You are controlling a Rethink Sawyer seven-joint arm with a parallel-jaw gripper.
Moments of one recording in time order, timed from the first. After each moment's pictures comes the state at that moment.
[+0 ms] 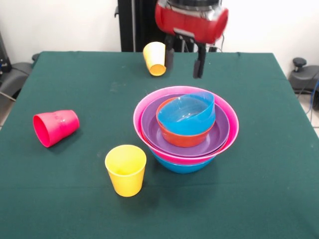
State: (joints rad) arm -0.24 -0.72 0.08 1.42 -0.10 0.82 2.21
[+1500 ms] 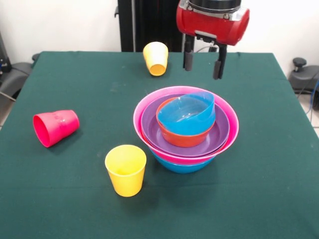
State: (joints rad) arm -0.19 -0.70 0.08 1.42 -0.10 0.82 2.21
